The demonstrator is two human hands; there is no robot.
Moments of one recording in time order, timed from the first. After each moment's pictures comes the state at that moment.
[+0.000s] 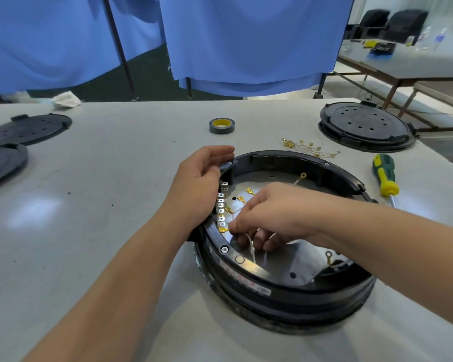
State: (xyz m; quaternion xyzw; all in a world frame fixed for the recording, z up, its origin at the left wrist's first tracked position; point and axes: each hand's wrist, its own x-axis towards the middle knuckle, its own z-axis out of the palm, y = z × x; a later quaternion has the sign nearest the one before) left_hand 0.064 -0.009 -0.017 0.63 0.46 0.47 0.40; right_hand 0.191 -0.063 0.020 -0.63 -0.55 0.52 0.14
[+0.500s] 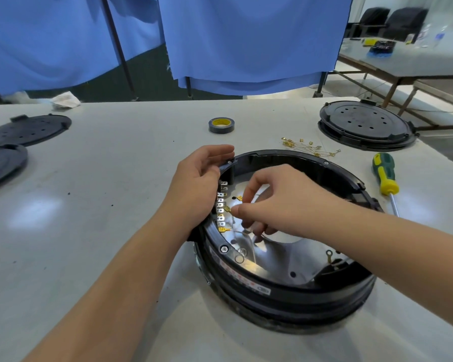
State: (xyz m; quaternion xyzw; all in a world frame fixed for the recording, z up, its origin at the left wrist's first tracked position) left_hand 0.063 -0.010 -0.017 0.63 0.46 0.47 0.41; right_hand 0.202 -0.060 0.014 -0.64 -0.62 0.39 0.24
